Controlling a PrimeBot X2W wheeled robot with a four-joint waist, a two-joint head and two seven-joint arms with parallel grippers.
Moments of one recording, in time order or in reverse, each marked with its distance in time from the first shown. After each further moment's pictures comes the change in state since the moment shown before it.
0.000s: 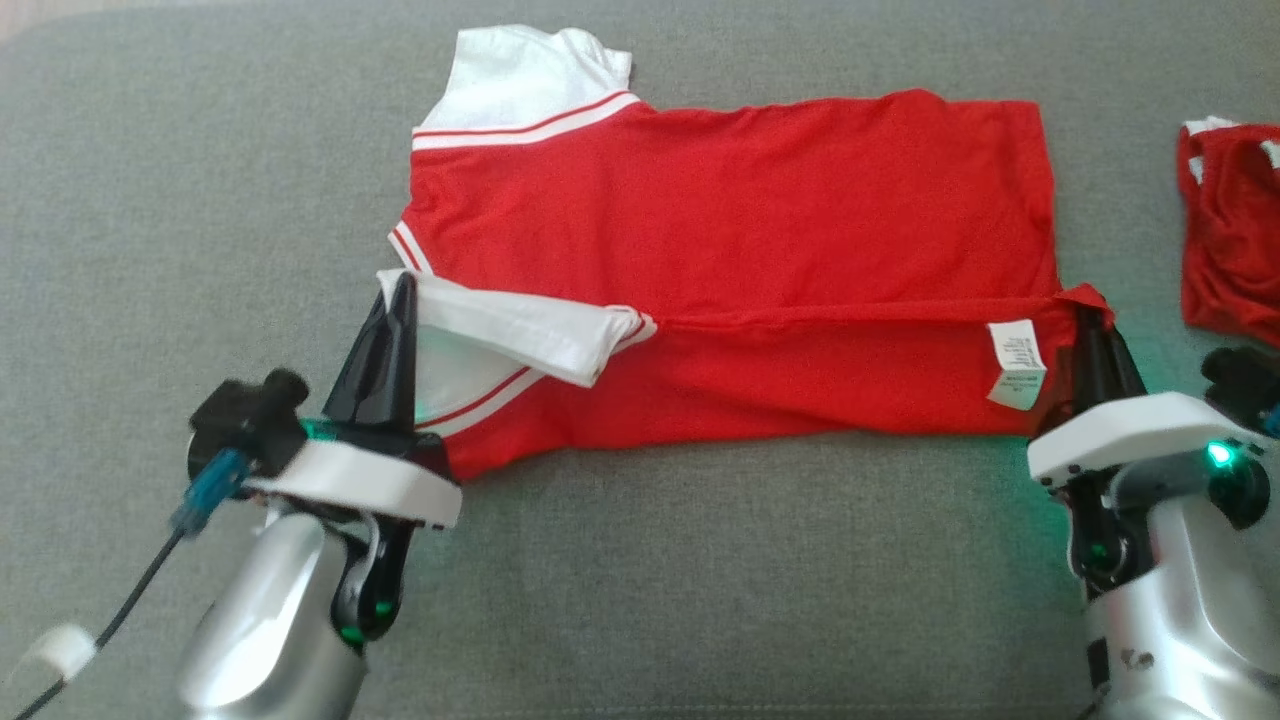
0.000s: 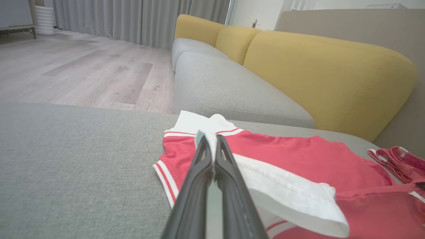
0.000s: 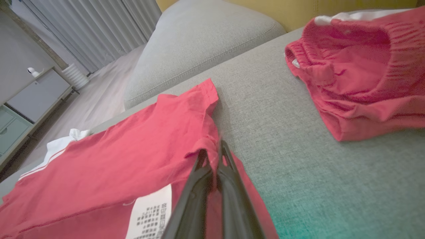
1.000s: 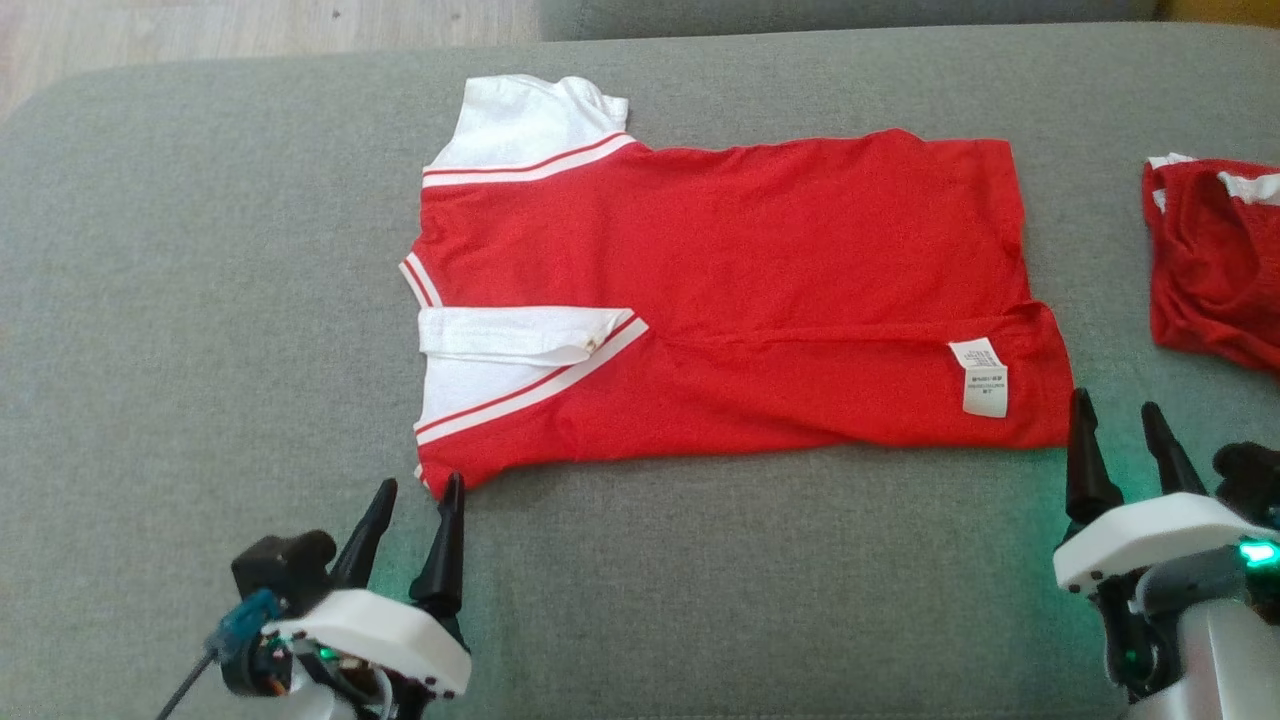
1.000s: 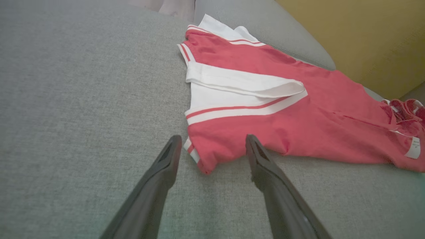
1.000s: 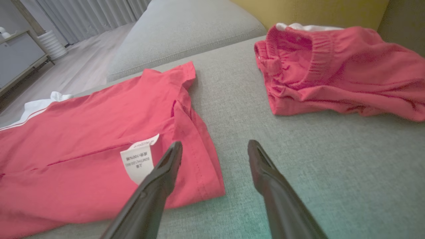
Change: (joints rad) left arm 0.248 0.010 -0.036 -0.017 -0.104 0.066 0.130; right arm 0.199 0.000 -0.046 -0.134 -0.161 0.000 0.054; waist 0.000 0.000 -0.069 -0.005
